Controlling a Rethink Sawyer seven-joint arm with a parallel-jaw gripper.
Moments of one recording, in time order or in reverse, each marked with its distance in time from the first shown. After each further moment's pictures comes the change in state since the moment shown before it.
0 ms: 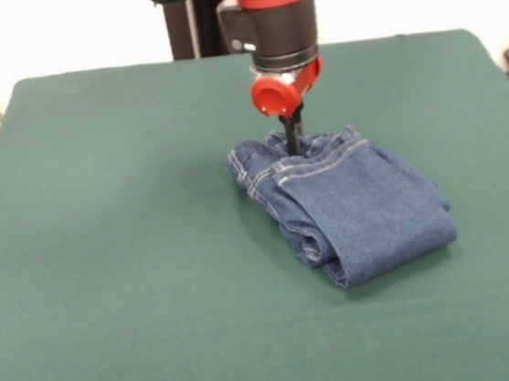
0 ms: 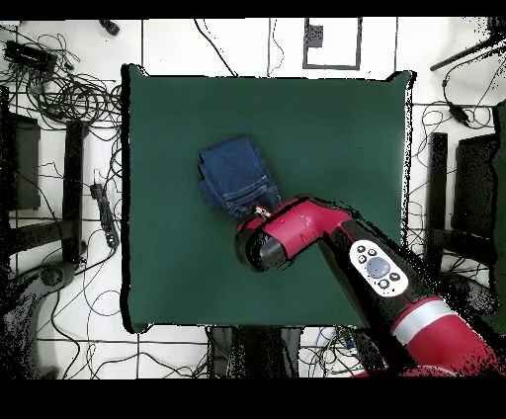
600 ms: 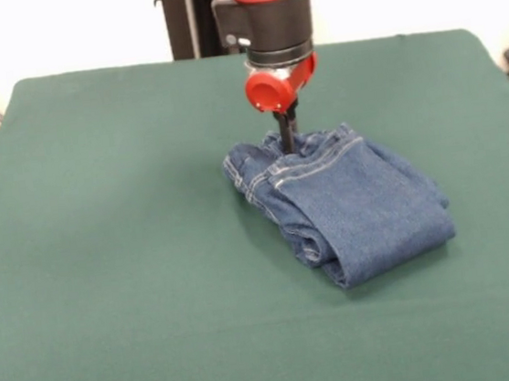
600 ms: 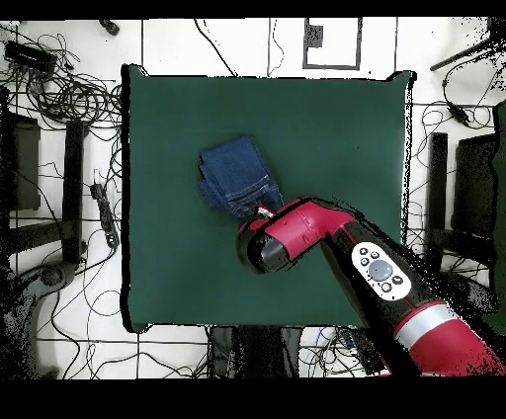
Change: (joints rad) arm 0.000 -0.020 -0.005 0.009 -0.003 0.000 0.000
